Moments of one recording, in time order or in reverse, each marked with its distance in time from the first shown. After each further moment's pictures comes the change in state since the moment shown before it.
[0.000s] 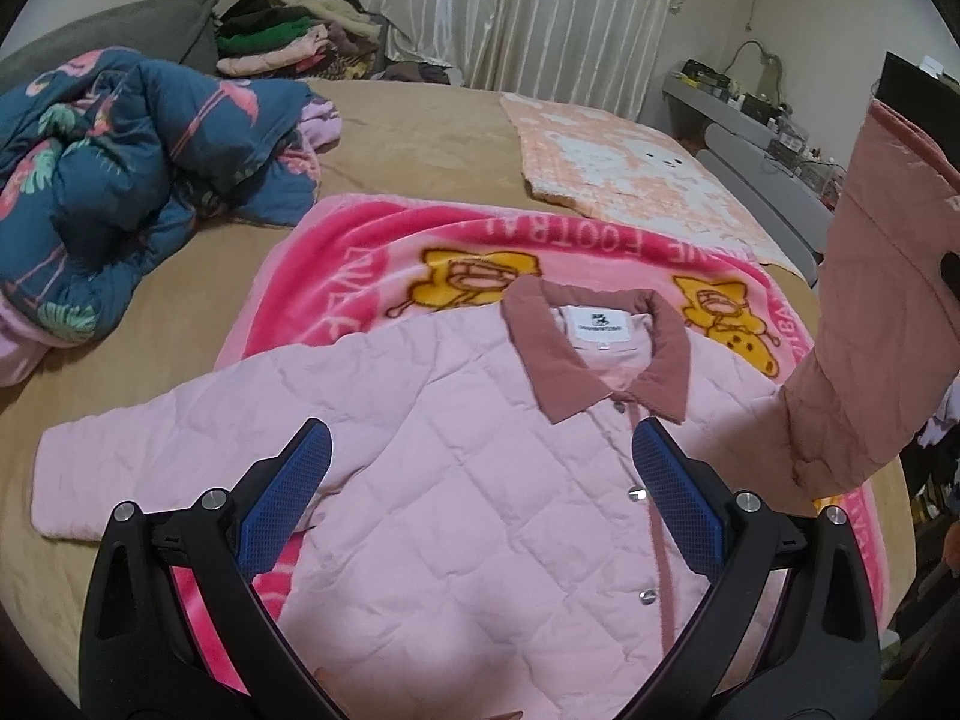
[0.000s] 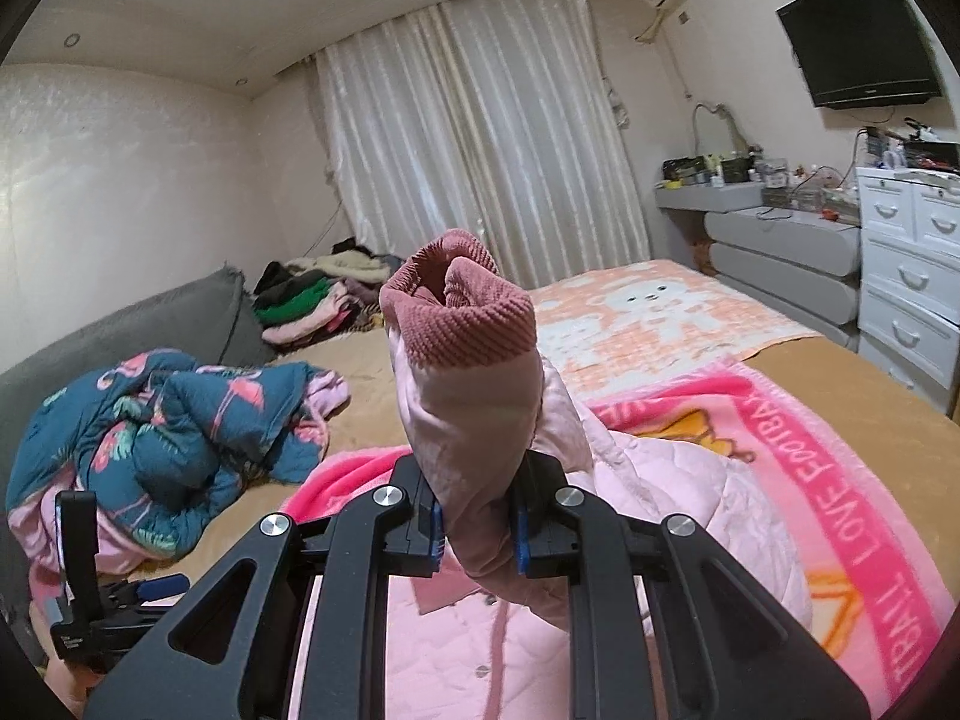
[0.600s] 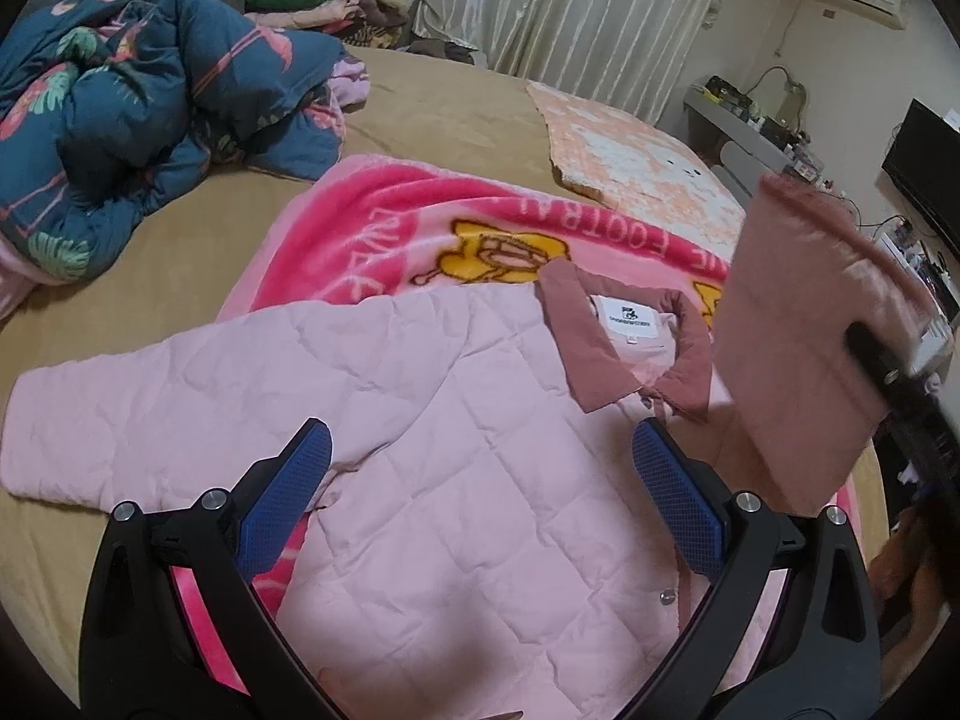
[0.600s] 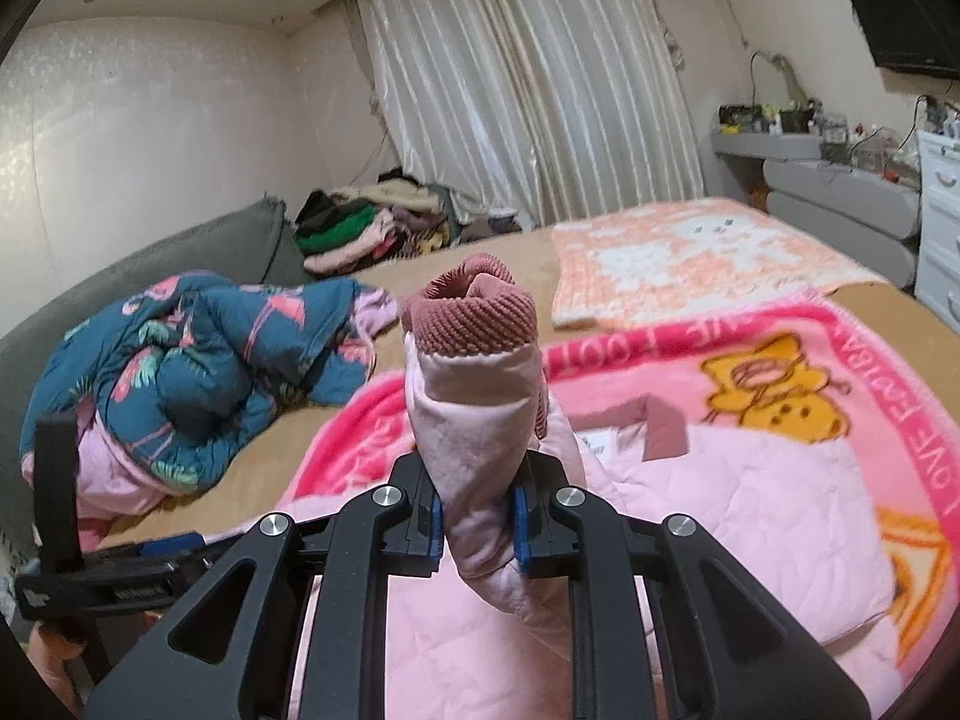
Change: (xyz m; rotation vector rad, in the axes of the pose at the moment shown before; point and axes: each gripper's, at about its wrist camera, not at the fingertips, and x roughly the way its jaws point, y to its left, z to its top) left arm 0.020 0.045 -0.017 -0.113 0.033 -0.039; right arm 0.075 0.048 -0.077 -0.033 0.178 0.103
